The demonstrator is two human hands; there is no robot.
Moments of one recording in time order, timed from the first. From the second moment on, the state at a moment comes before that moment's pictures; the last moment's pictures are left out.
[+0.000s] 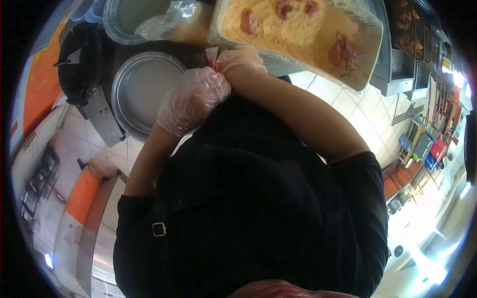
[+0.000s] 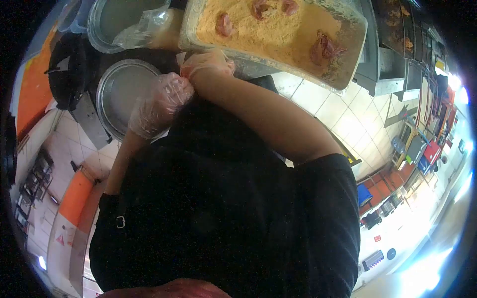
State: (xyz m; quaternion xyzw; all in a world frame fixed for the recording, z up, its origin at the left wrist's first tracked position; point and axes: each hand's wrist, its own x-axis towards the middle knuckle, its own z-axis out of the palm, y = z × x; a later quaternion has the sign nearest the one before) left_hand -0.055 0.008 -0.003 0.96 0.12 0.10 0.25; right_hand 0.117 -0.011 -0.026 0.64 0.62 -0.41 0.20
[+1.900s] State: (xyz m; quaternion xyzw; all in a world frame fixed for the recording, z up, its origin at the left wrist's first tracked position) left_hand 0.136 0.103 -0.066 0.98 0.03 -0.20 -0.01; right_hand 0.079 -0.022 -0.119 0.67 0.60 -0.44 0.01
